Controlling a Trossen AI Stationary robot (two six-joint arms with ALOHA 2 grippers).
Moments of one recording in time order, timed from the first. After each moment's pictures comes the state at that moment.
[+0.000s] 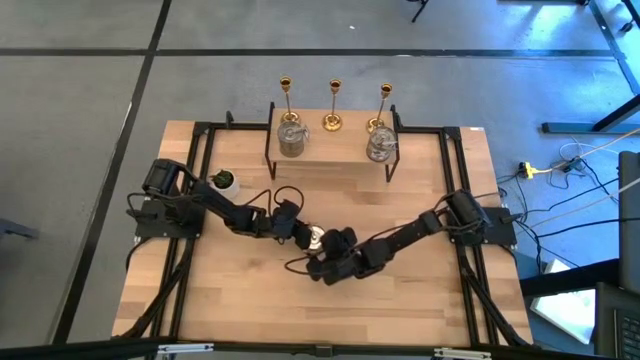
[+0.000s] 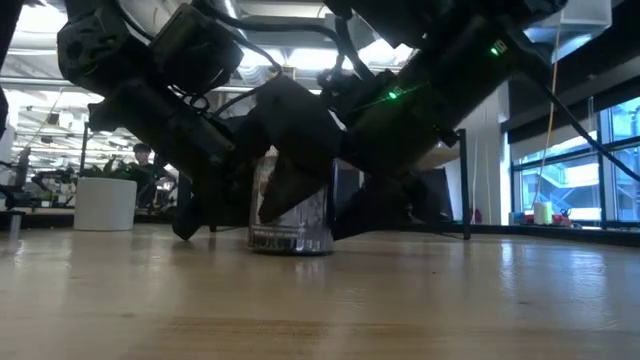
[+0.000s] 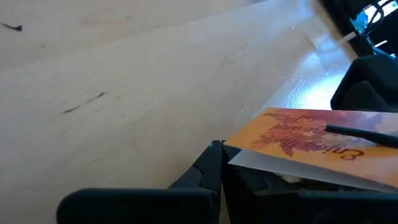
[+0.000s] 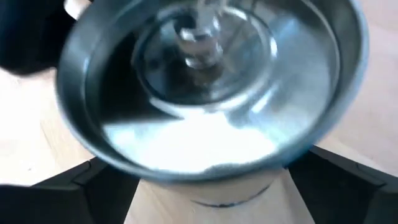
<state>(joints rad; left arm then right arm) -0.18 1.79 0.61 0.53 -0.38 -1.07 0.40 2.13 1.26 -0.07 0.67 1.05</state>
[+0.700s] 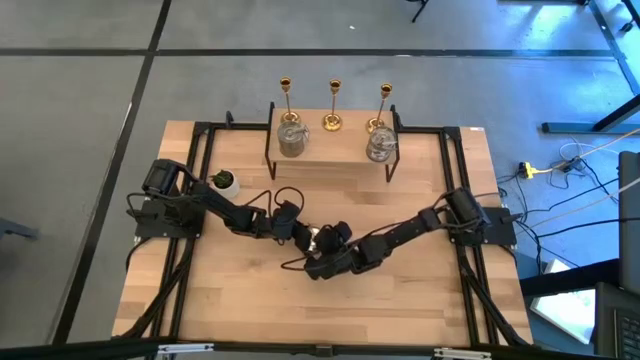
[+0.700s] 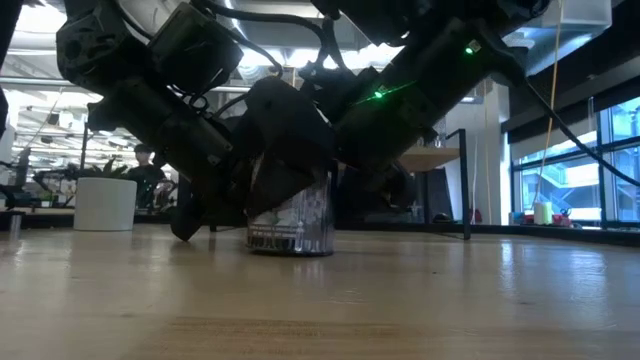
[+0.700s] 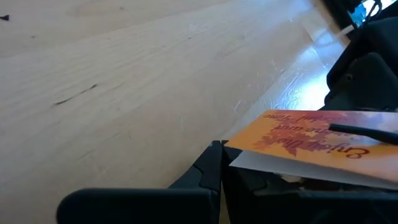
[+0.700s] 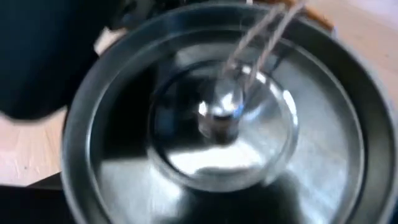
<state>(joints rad) -0.18 1.79 0.61 0.52 -0.37 -1.07 0.38 2.13 1.28 -0.05 0.63 0.85</state>
